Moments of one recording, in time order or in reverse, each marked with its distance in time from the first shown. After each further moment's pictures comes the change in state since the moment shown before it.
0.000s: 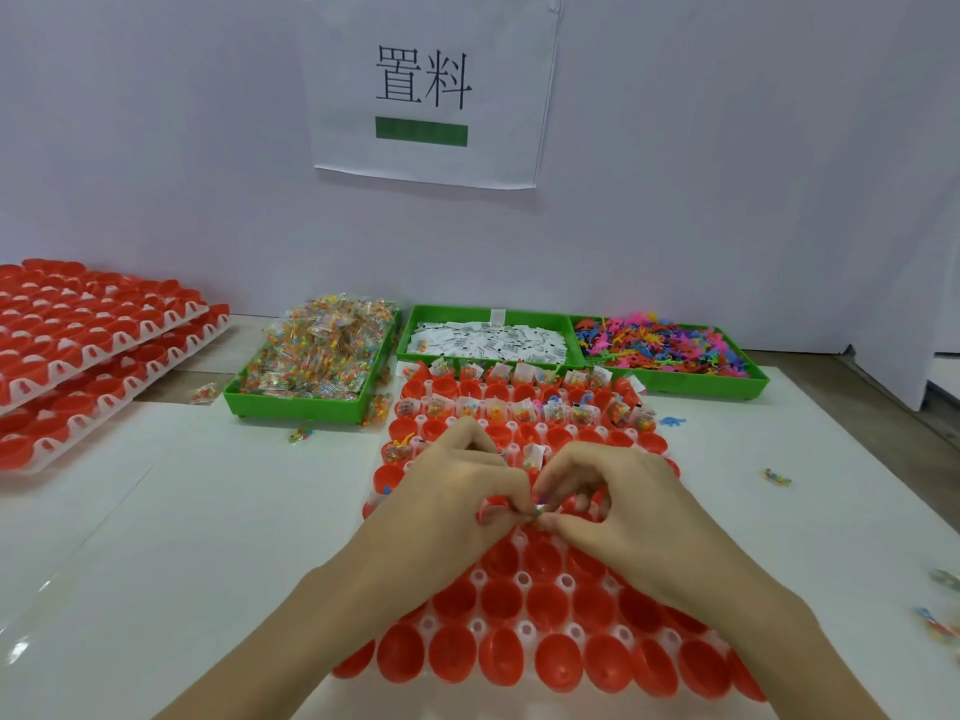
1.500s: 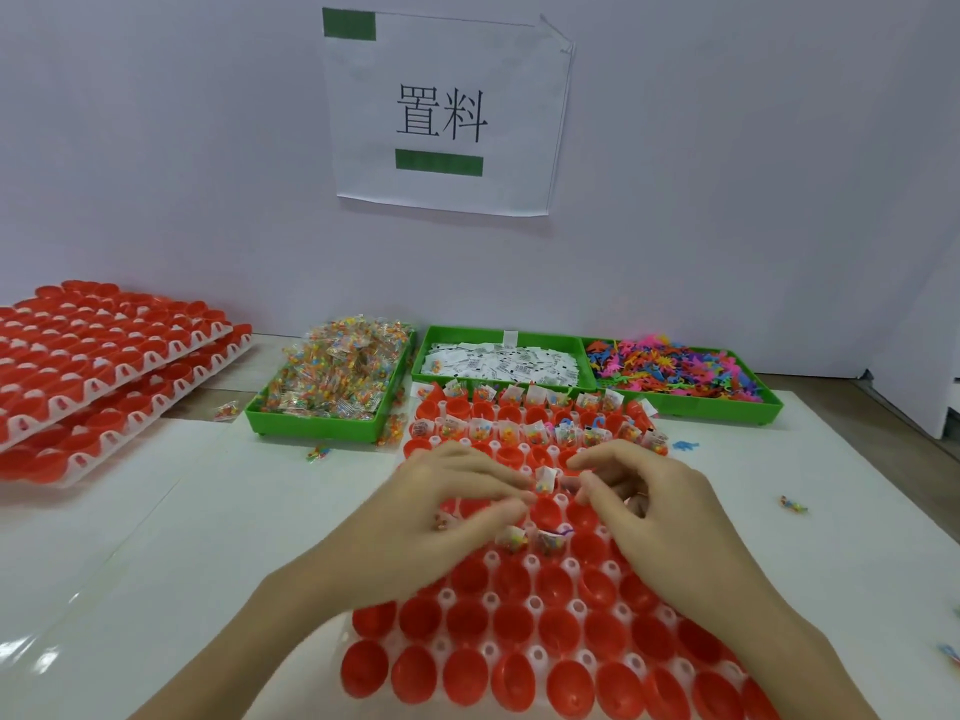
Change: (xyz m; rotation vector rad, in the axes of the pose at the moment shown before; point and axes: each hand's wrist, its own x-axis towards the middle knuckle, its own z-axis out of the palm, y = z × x) left_hand -0.005 -0.013 -0.030 -0.186 -0.111 -0.092; right_hand 0.004 0.004 -0.001 0.147 0.245 0.085
